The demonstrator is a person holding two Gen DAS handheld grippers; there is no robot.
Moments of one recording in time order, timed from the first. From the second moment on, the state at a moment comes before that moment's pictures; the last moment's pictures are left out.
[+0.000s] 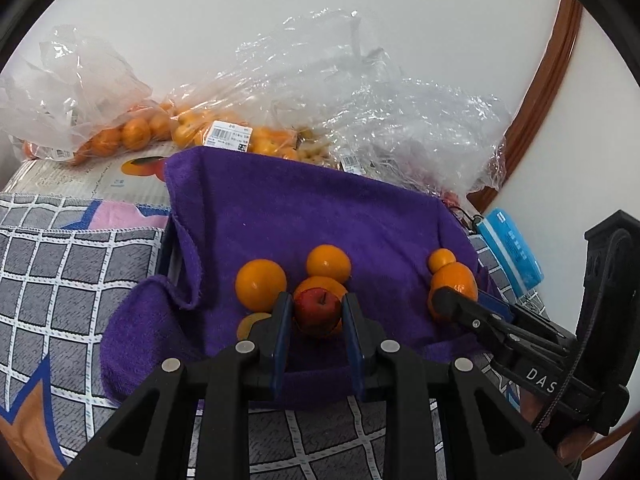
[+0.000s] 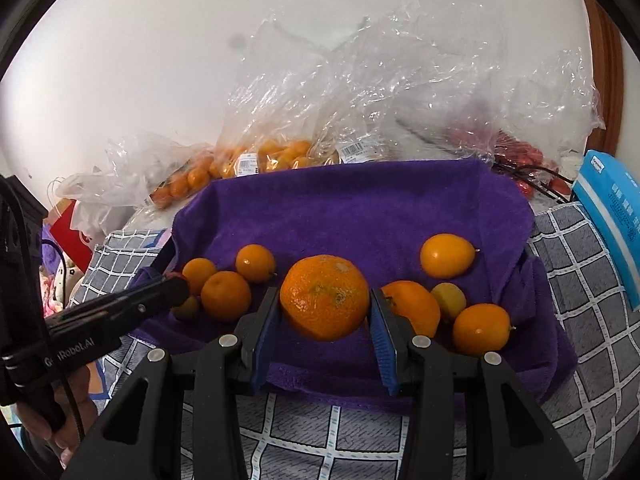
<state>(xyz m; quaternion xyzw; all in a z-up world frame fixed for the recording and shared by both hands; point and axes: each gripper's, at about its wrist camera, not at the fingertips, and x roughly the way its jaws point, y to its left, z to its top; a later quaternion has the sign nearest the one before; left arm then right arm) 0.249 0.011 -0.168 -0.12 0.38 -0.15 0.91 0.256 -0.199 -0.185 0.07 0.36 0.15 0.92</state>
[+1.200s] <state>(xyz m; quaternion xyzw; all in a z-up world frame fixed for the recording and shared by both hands) 0.254 0.008 -0.179 -0.12 0.40 -0.16 0.89 0.258 -0.193 -0.192 0.06 0.37 0.15 0.91</state>
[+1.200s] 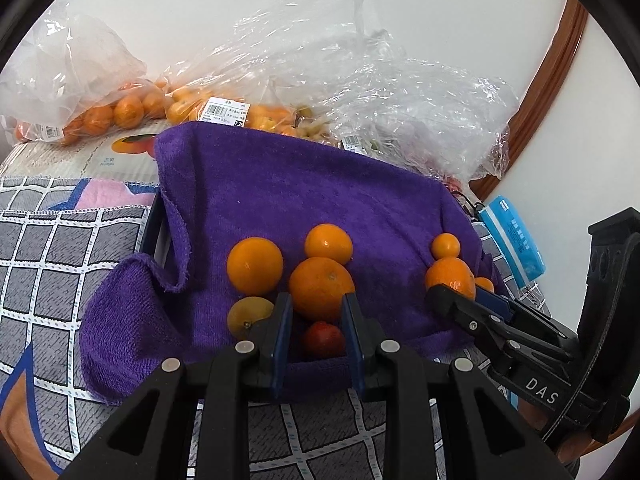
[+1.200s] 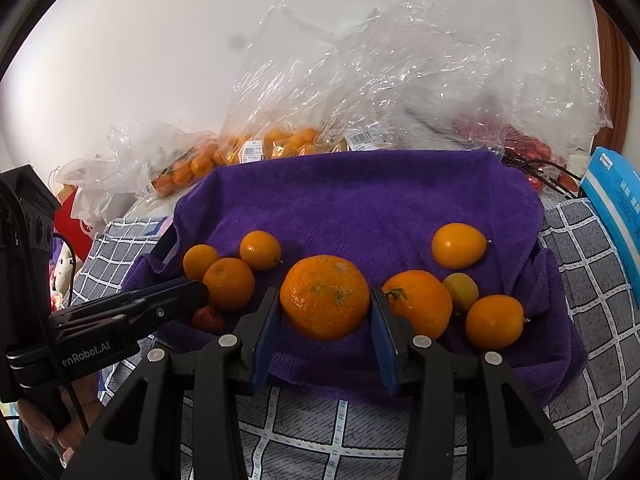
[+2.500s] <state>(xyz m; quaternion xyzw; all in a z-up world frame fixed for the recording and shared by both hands) 0.254 0.013 -0.176 -0.12 0.39 -0.15 0.90 0.254 -0.191 -0.193 0.05 0.36 0.15 0.92</state>
